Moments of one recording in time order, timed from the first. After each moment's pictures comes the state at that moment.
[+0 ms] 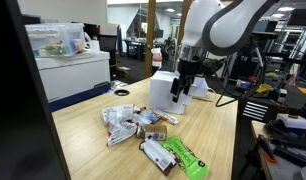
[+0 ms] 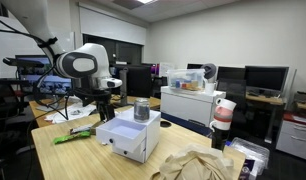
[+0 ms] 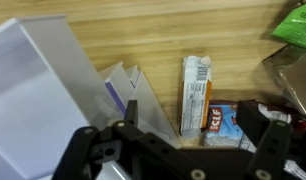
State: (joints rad) arm -0.05 0.04 -0.14 -2.55 -0.15 2.68 0.17
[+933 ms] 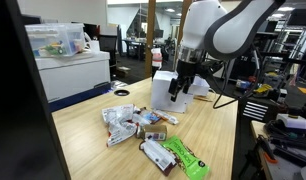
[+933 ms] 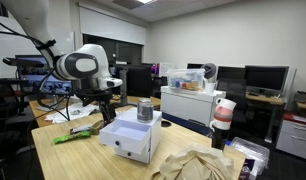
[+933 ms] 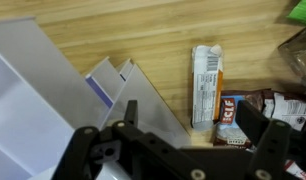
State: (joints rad) arm -0.06 0.05 -0.14 -2.54 -0.27 2.72 0.33
